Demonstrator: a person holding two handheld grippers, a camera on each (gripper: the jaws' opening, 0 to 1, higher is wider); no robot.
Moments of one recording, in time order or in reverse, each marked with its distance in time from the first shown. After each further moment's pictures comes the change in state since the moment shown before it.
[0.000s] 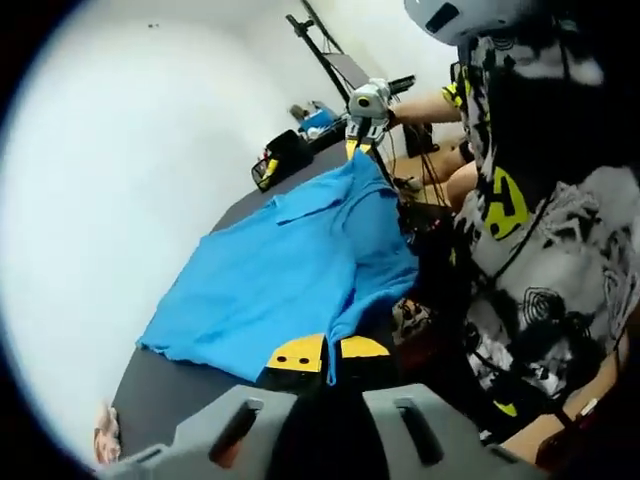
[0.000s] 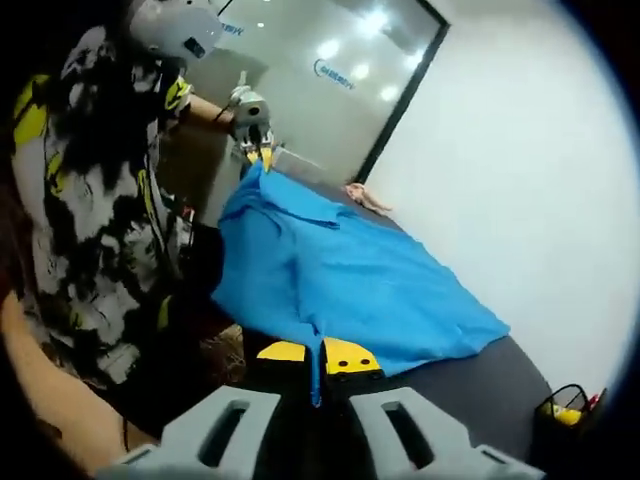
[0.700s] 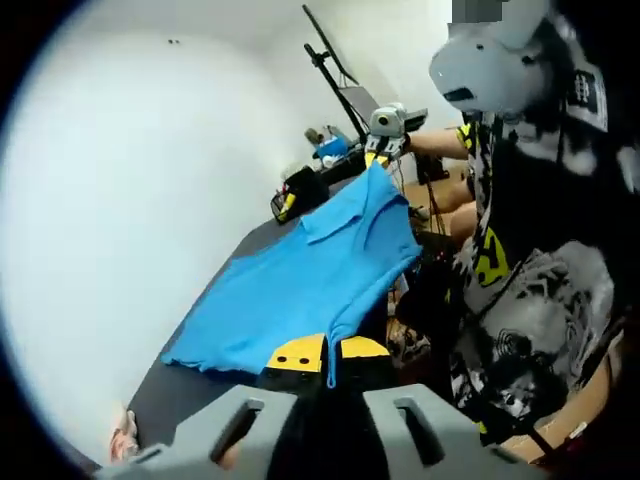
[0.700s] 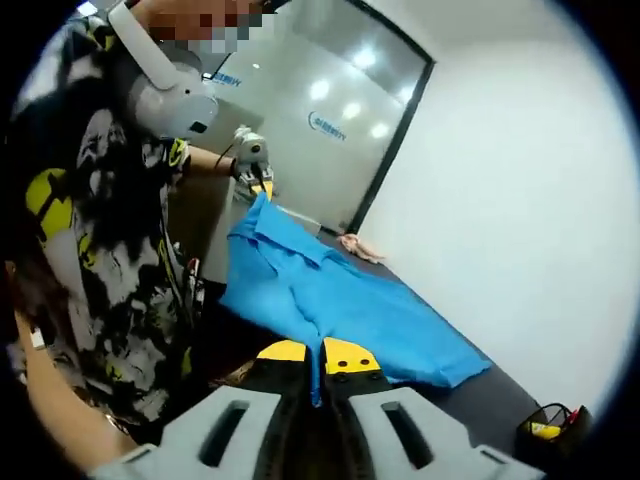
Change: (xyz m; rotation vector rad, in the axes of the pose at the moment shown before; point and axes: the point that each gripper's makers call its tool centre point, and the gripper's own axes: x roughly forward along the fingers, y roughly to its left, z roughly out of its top) left arm -0.068 0.014 0.065 -0.076 -0.109 0.051; right arm -0.054 0.007 0.085 0.029 -0.176 -0.013
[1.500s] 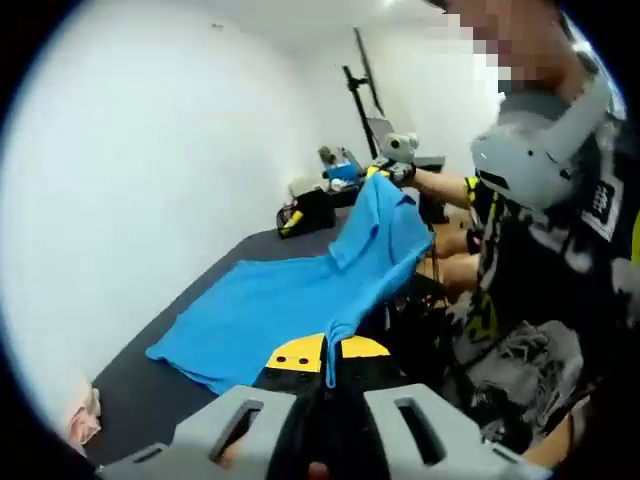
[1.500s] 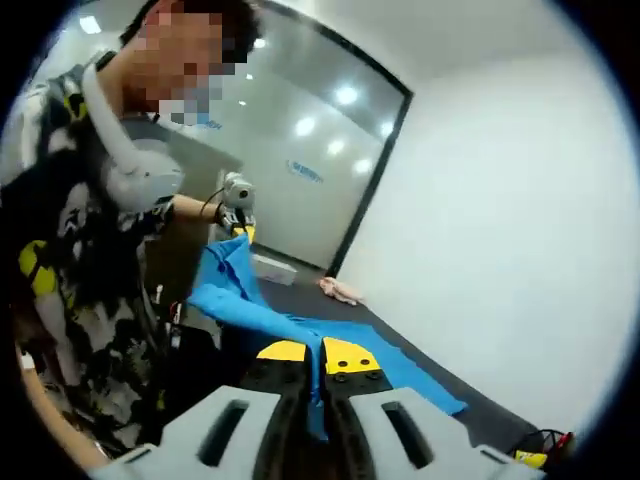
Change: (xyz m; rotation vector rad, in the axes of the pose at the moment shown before) left arm 0.015 0.066 0.014 -0.222 -0.078 -0.034; right arm 0.004 -0.098 0.033 0.048 -0.134 -0.082
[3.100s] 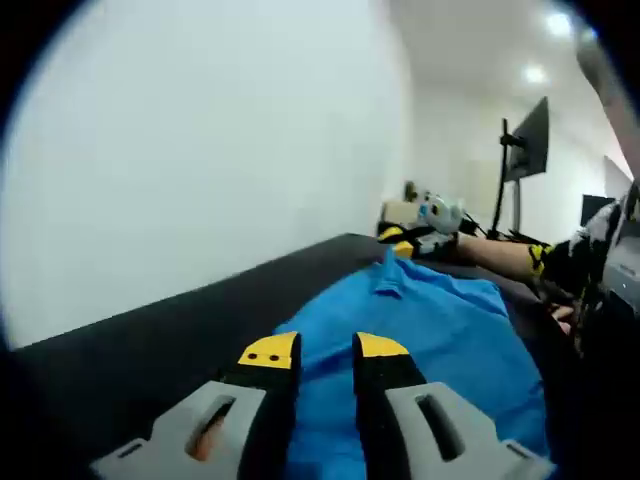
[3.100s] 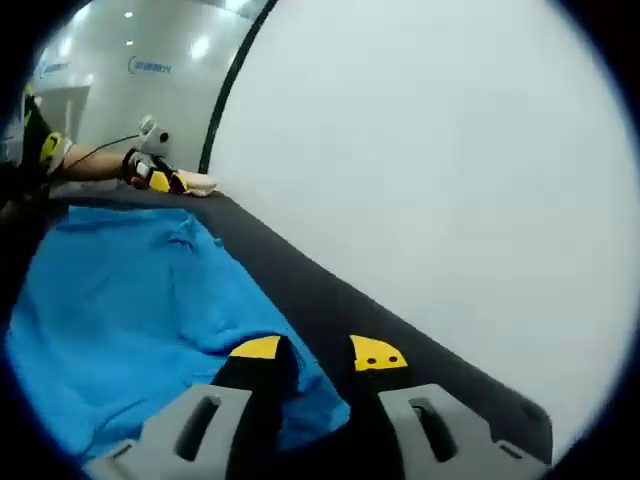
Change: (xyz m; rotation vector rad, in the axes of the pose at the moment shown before) left arm 0.261 0.294 -0.105 -0.341 0.015 -0.077; right arm 0.200 -0.312 -0.257 0.055 0.392 -0.243
